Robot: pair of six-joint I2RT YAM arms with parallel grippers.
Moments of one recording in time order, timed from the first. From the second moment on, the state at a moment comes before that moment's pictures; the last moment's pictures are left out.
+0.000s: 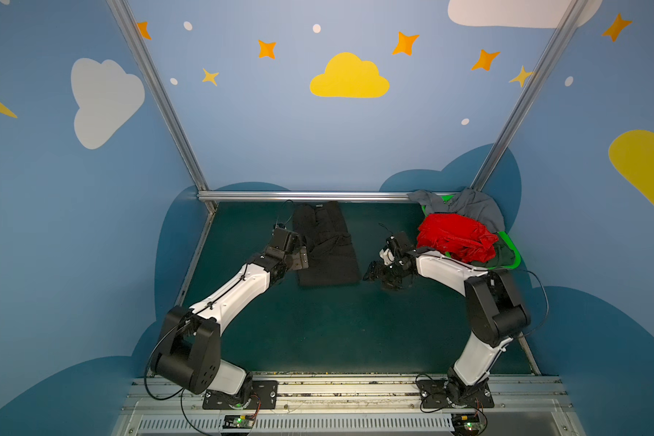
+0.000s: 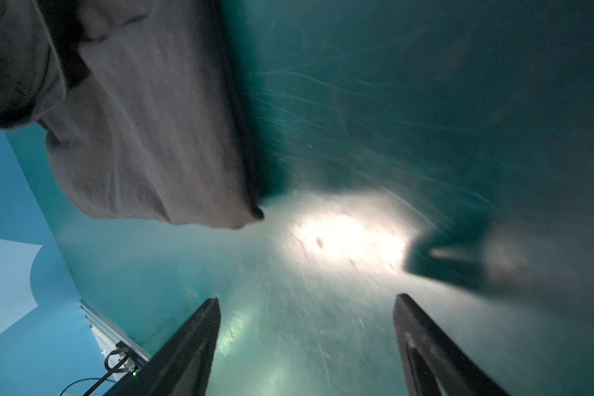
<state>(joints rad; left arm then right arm) -0.37 1.43 0.97 -0.41 -0.18 -0.50 0.45 1.82 1.15 -0.53 -0.40 0.61</state>
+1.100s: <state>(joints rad) -0.30 1.68 0.81 -0.13 0.21 -0.80 0.52 2.03 1.32 -0.45 -0.45 0.68</state>
